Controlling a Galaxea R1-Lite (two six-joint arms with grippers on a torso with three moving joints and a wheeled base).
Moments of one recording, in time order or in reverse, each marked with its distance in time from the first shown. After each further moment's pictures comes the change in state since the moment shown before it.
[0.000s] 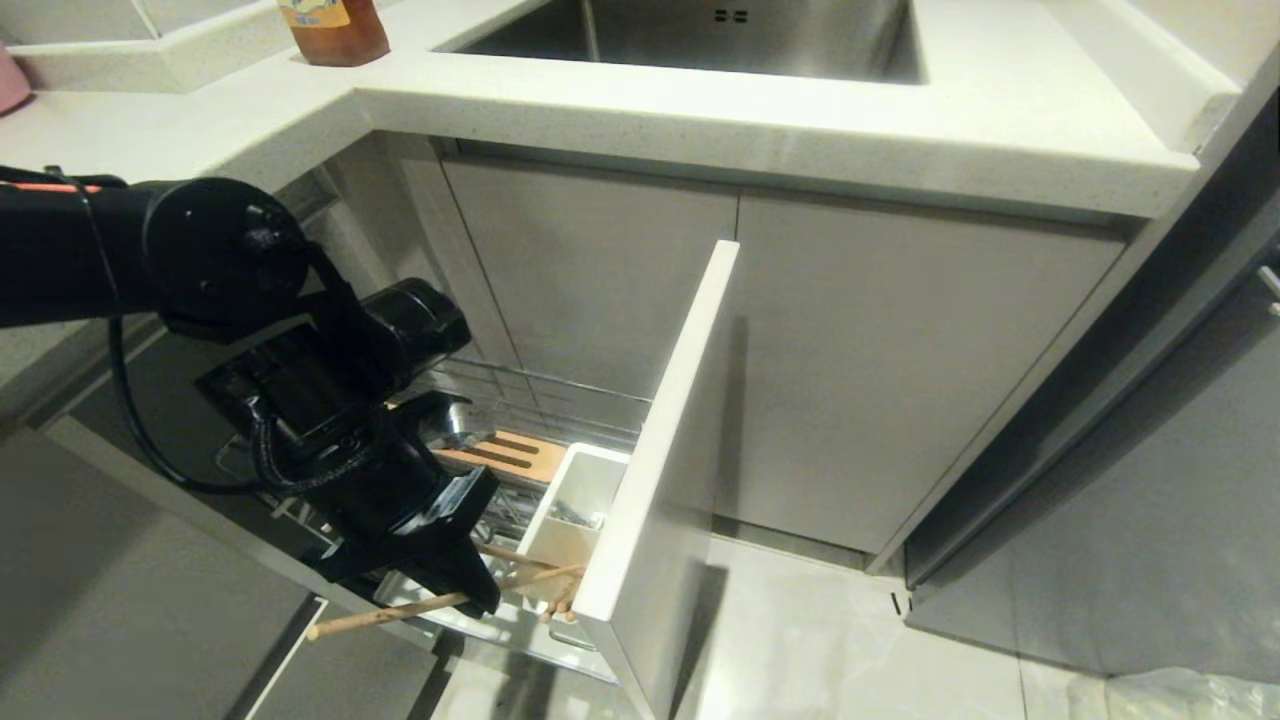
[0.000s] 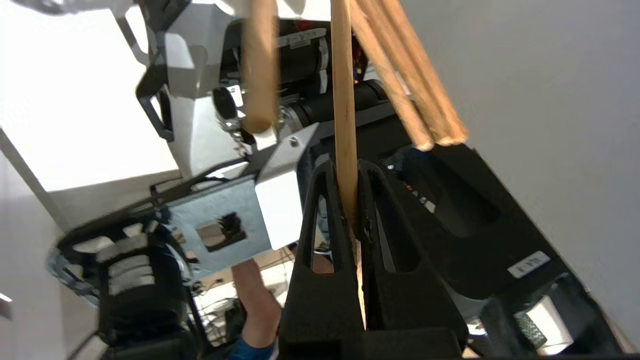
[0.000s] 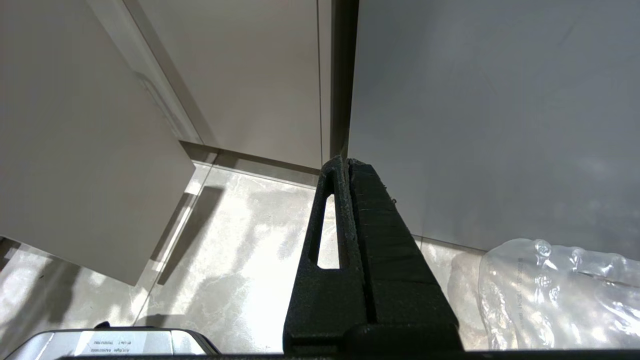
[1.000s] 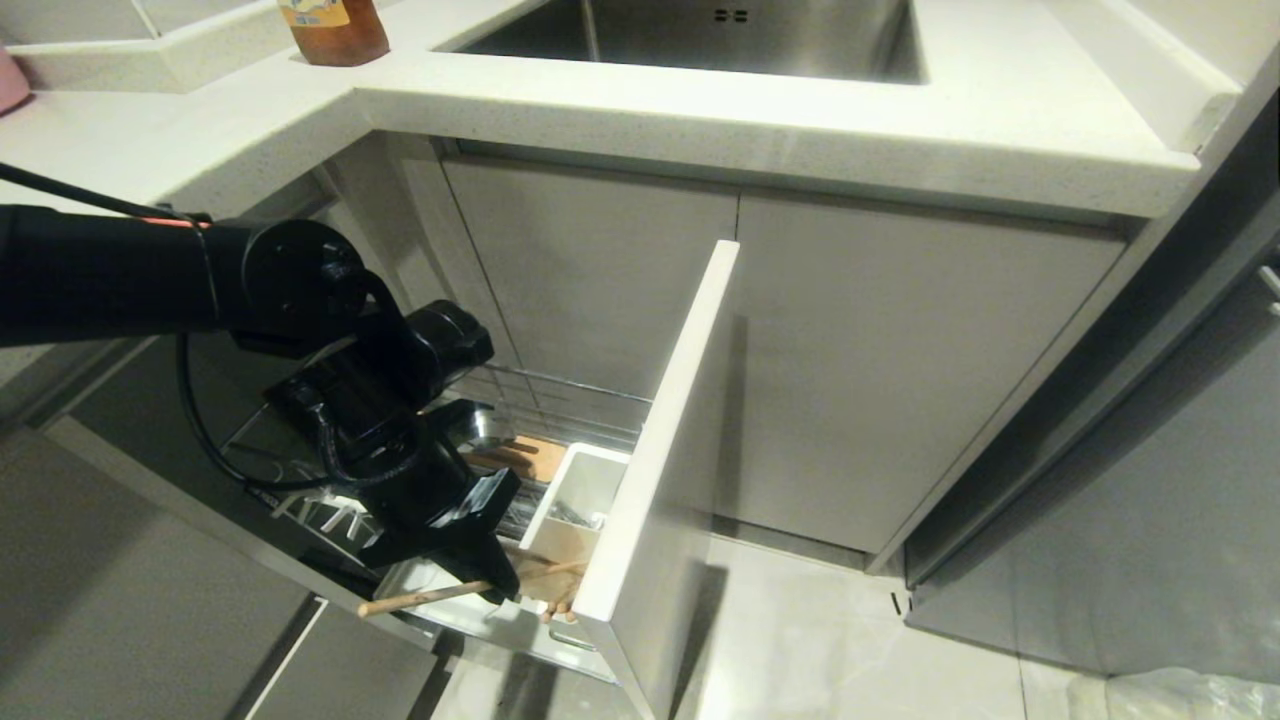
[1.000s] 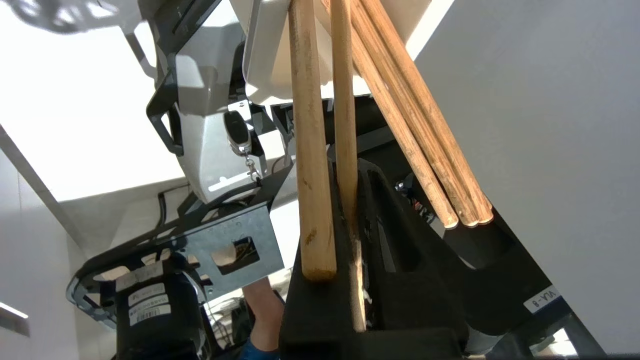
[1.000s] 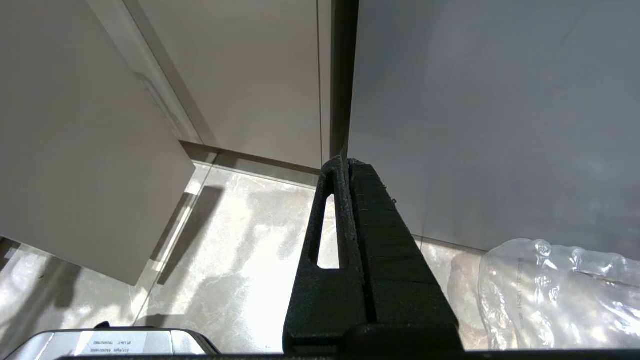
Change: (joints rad) left arm 0.026 0.094 -0.022 -0.045 -0.004 0.048; right arm 0.000 0.000 0.000 0.000 0.000 0.000
